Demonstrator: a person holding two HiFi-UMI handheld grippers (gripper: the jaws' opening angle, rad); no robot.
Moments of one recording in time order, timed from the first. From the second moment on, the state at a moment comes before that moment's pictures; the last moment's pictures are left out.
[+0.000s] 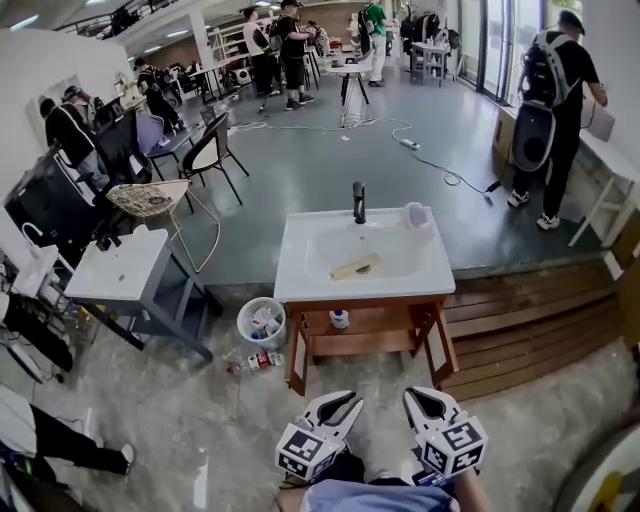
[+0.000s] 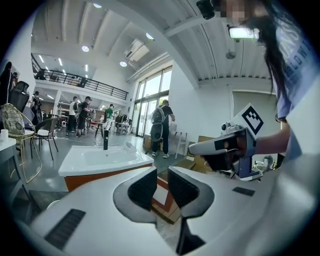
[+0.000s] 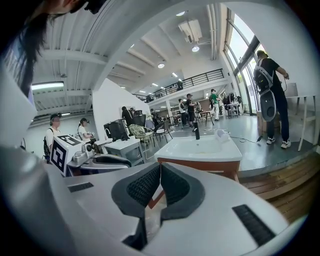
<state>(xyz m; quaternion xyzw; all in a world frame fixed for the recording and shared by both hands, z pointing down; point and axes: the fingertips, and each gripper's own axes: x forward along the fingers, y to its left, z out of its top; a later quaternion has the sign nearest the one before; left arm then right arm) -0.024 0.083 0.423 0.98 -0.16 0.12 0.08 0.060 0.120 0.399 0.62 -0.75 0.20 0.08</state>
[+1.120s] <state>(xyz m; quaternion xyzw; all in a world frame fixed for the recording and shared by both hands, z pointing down) -0.020 0.173 0.404 0.98 -0.16 0.13 0.04 0.058 0.209 0.391 0.62 -0.76 0.19 0.06</state>
